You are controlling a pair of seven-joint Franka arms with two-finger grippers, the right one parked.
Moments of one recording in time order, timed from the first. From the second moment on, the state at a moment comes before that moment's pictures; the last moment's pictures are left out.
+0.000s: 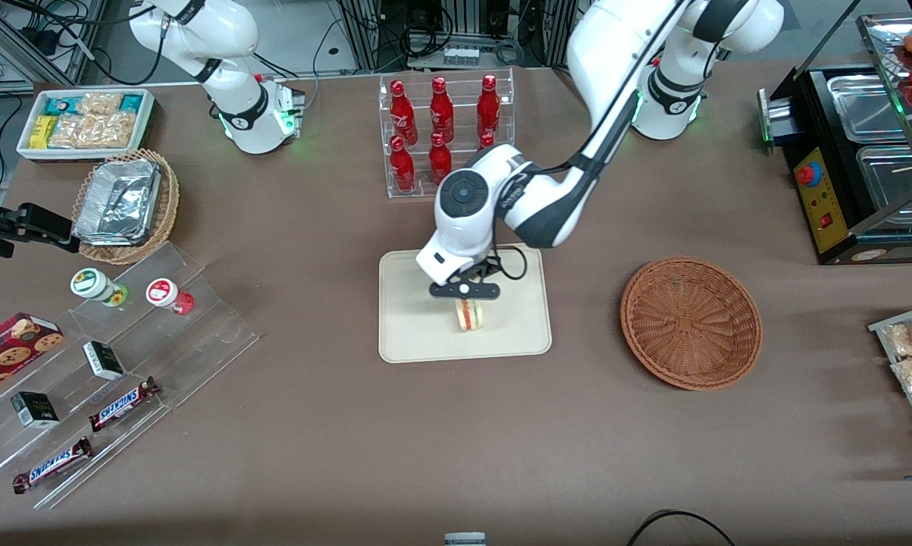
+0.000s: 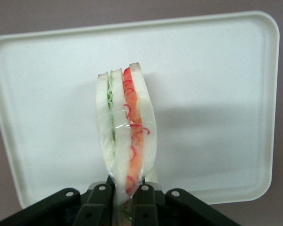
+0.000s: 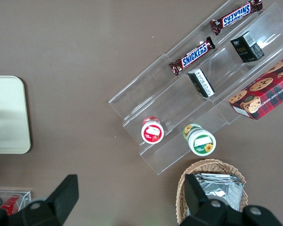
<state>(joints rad) -0.75 0.65 -0.09 -1.52 0.02 2.15 -0.78</state>
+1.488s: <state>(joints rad) -0.70 0.50 -0.06 -1.46 0.02 1.91 -0.80</state>
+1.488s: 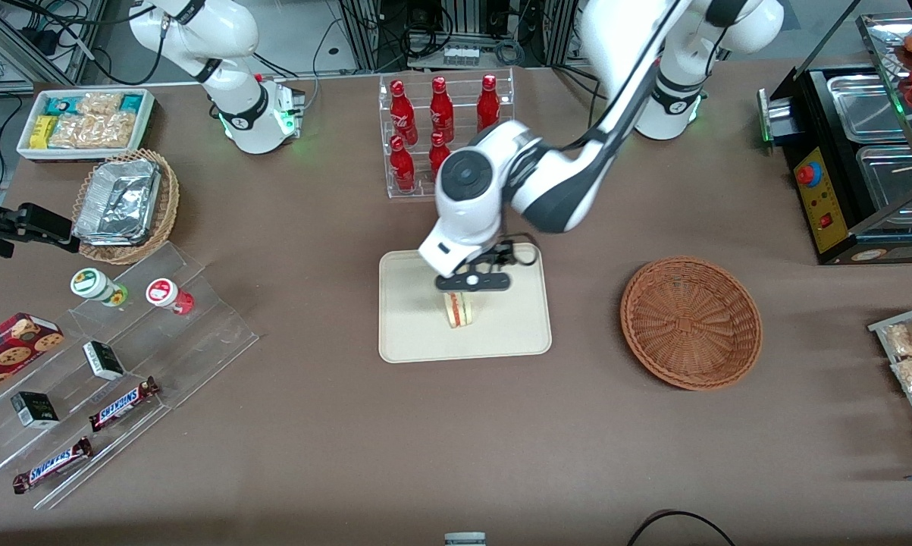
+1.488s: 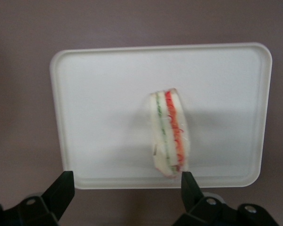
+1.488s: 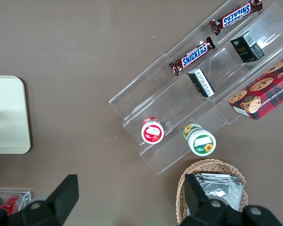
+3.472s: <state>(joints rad) -0.03 -0.10 -0.01 -1.64 0.02 1.43 -0.09</state>
